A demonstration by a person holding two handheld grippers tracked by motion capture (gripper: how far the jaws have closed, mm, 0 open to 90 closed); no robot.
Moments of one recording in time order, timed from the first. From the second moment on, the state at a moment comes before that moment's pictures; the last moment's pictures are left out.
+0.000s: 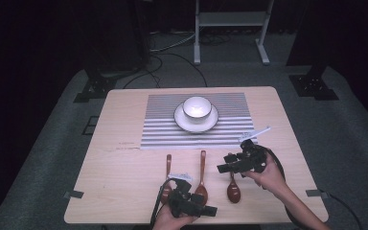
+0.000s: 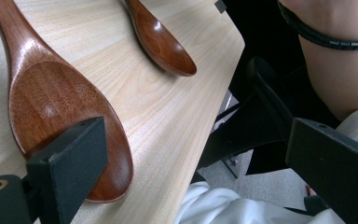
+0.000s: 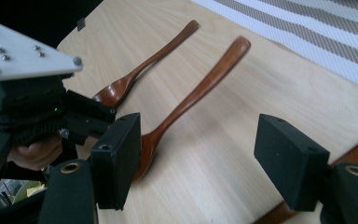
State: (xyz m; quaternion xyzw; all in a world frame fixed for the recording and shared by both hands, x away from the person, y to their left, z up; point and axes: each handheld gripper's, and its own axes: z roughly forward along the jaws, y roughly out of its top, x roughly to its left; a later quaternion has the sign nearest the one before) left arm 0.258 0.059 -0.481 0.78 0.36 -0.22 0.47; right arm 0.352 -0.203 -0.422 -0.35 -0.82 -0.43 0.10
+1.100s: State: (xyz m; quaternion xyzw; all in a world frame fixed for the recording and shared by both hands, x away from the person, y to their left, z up) left arm 0.259 0.060 -0.482 0.77 0.36 -0.23 0.47; right arm 0.395 -0.157 -0.437 -0.36 -0.83 -0.40 0.13
